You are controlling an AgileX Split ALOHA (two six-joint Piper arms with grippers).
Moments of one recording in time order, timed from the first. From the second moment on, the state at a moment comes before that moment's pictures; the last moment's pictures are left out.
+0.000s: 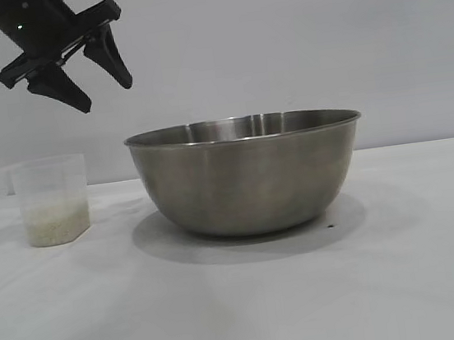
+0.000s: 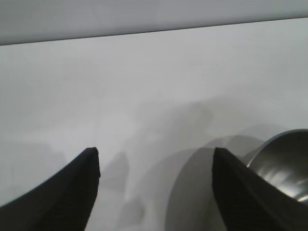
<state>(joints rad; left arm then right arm) -0.16 2.01 -1.53 -0.74 0.52 0.52 0.00 1.39 -1.47 0.07 1.25 -0.05</state>
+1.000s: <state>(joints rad) -0.16 2.01 -1.53 -0.74 0.54 0.52 0.00 0.23 -0.57 0.05 1.19 -0.04</state>
